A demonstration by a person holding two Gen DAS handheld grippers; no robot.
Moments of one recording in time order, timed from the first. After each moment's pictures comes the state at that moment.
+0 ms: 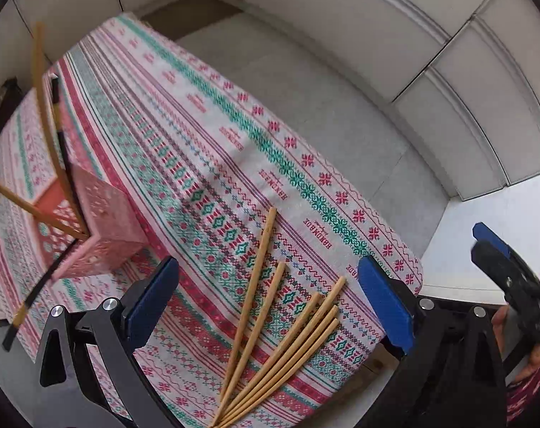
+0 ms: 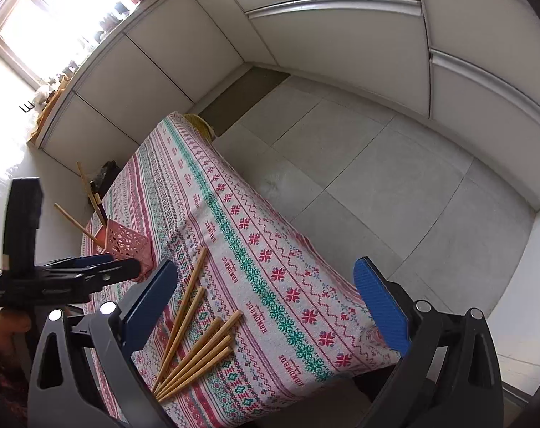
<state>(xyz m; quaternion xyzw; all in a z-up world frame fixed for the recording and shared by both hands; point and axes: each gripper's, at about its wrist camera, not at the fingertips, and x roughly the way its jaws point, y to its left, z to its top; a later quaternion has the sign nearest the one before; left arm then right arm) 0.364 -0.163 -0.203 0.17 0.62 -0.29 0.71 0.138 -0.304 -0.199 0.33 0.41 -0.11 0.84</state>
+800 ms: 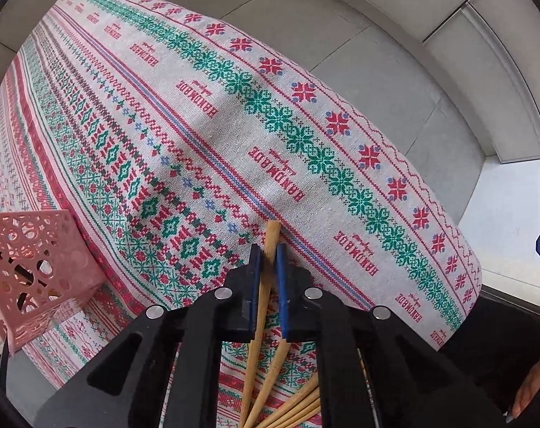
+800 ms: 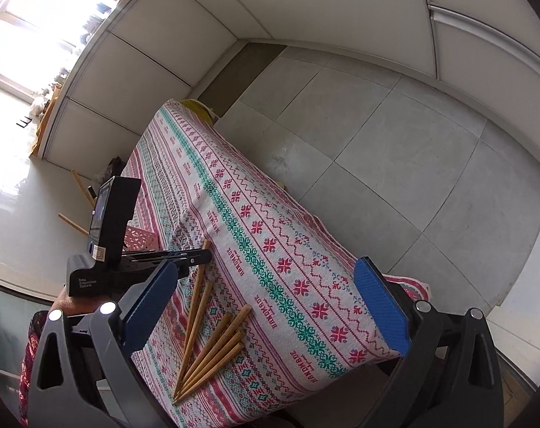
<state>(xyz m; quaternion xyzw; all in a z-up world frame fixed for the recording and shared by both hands) 0.380 -0.205 -0.293 0.26 0.66 -0.26 0.66 0.153 -0.319 -0.218 0.39 0.44 -0.09 0.80</state>
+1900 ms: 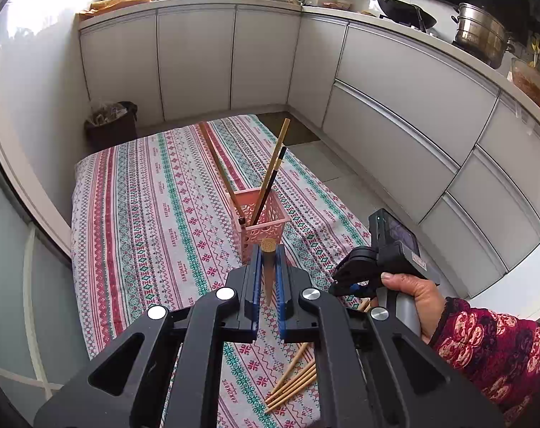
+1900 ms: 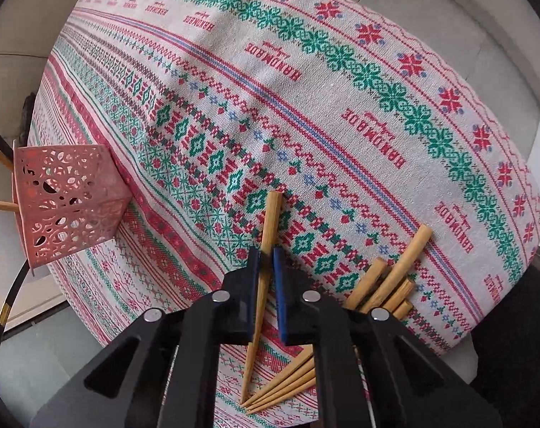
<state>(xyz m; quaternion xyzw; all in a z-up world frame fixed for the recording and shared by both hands) 0.254 0.040 -0.067 0.04 0.40 -0.20 0.90 0.294 -0.159 -0.301 0.40 0.64 -0.16 0.64</state>
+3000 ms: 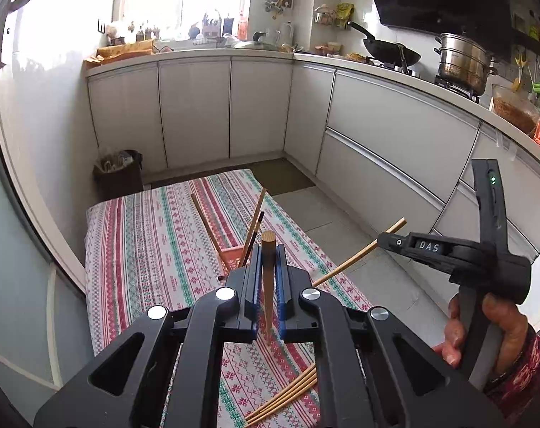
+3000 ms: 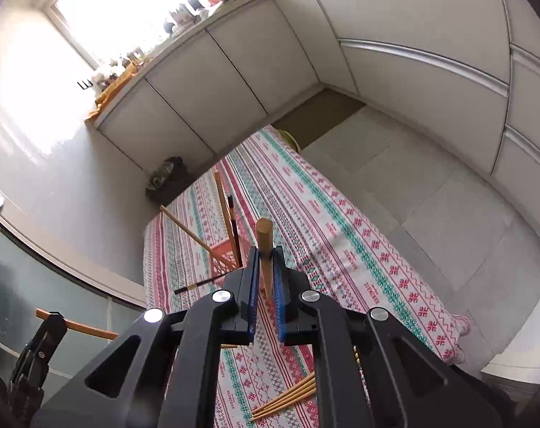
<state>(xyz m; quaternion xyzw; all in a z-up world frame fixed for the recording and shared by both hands) 0.219 0.017 0.012 0.04 0.31 -0.20 0.93 0.203 -0.182 -0.052 0.29 0.36 -0.03 0.89</state>
